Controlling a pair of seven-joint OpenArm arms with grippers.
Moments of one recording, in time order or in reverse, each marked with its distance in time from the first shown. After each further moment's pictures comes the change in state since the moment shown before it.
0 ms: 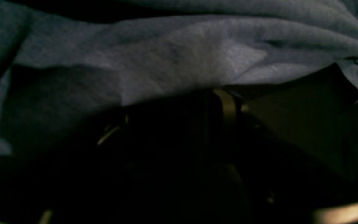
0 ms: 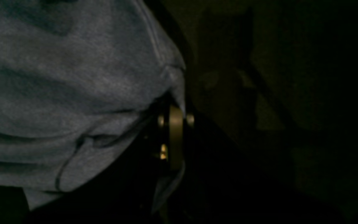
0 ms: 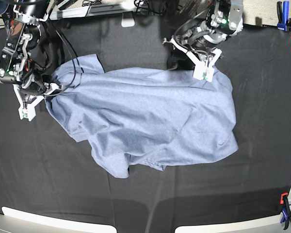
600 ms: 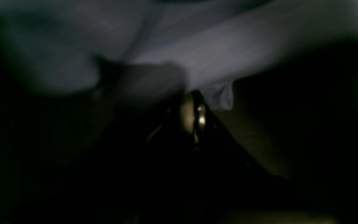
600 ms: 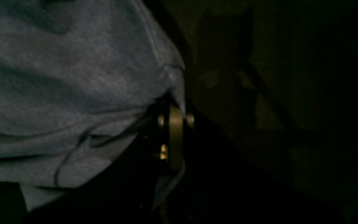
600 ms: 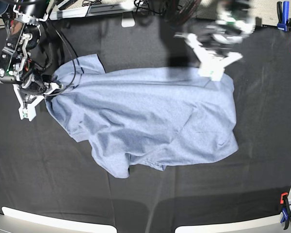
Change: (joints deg) left arm 1.6 -11.5 0.1 4.1 13.3 5.3 2.3; right arm 0.0 0.2 0.0 0.0 0.0 0.7 0.0
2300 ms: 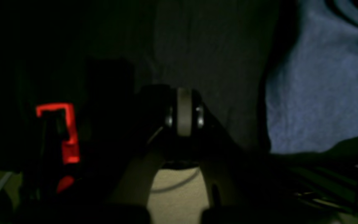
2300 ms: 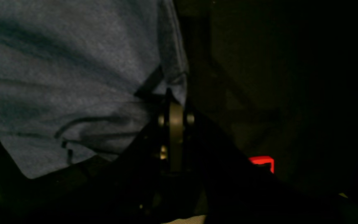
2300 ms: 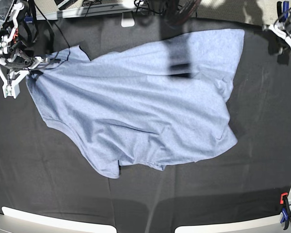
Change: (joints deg) left arm 12.6 -7.6 -38.6 3.0 -32.7 -21.0 4.3; right arm -13.7 2.6 5.9 14.9 -1.0 0.8 -4.7
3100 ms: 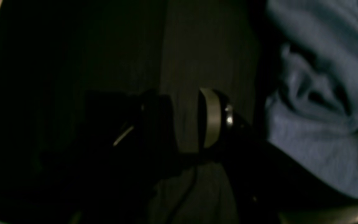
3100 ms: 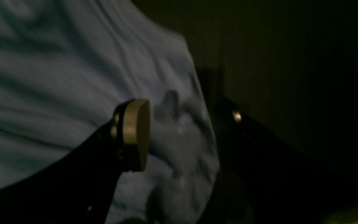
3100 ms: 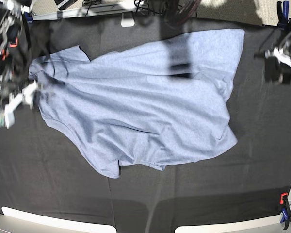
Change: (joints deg) left arm -12.0 0.0 0.0 0.0 -1.8 -0.1 0.0; right arm 11.5 2.7 -0.3 0.0 8.9 5.6 2.8
